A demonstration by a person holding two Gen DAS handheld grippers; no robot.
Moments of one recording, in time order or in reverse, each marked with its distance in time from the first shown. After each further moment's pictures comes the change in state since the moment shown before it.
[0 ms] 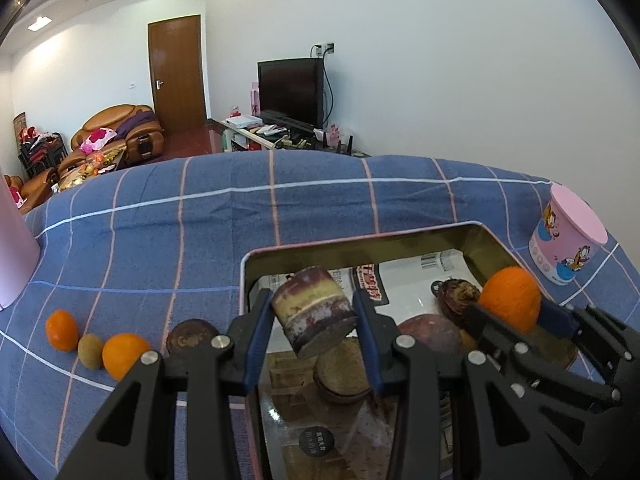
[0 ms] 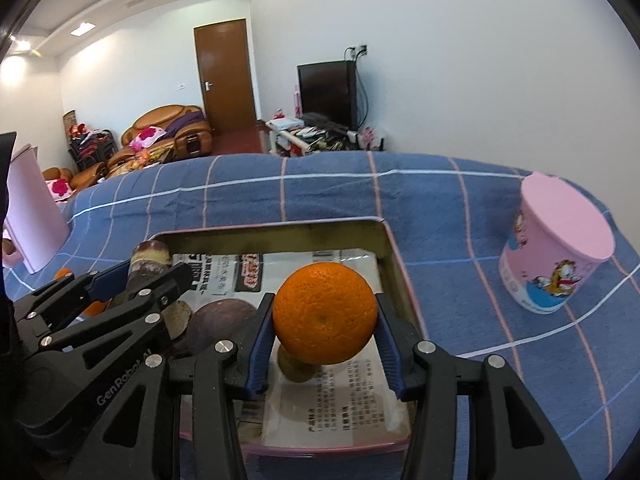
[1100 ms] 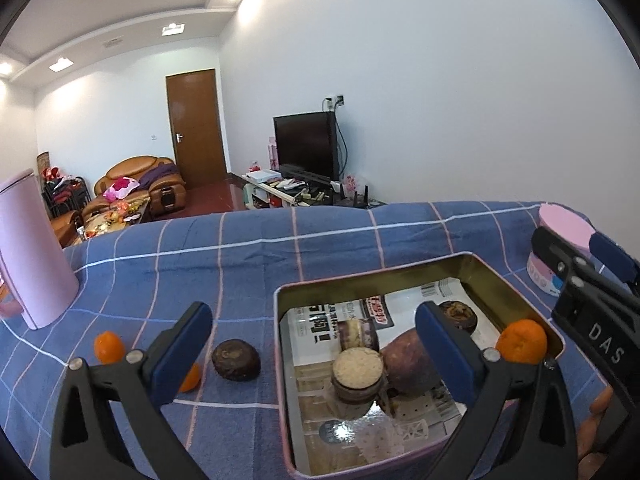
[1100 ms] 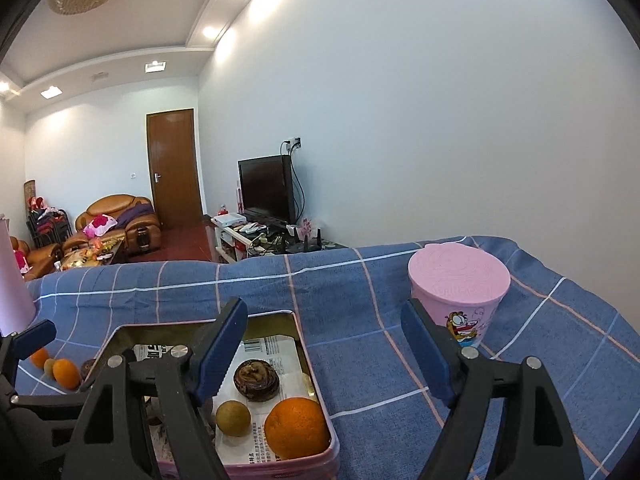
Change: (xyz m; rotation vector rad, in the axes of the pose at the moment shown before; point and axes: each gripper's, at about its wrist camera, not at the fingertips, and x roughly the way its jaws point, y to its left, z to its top) left arm -0.054 0.001 -0.015 0.040 -0.217 0.084; right arm -0.068 -0.015 -0.012 0.091 -0.400 -0.245
